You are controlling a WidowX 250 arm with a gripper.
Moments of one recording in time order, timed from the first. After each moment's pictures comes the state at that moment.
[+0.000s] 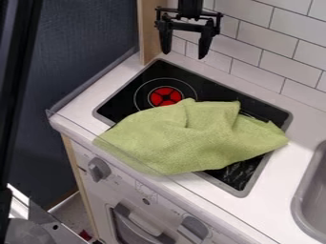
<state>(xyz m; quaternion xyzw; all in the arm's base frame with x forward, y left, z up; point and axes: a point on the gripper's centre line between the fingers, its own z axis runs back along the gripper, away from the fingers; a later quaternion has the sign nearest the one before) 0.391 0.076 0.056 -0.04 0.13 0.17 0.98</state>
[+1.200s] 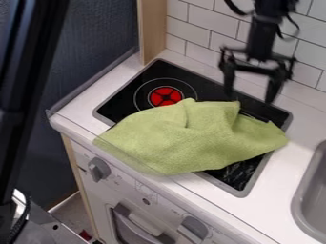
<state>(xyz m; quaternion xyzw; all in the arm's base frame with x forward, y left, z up) 0.368 -0.079 0.037 -0.02 0.14 0.22 0.96</state>
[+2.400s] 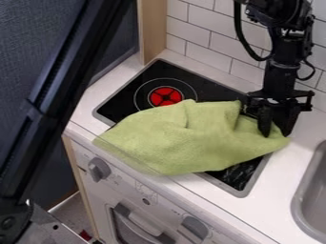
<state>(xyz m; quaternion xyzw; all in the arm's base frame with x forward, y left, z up) 0.397 -0.095 -0.024 -0.05 0.12 0.34 0.93</state>
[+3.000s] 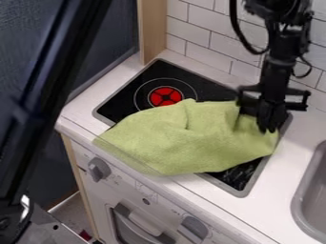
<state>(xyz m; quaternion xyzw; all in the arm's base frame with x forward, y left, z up) 0.377 -0.100 -0.001 -0.03 0.11 0.24 0.96</state>
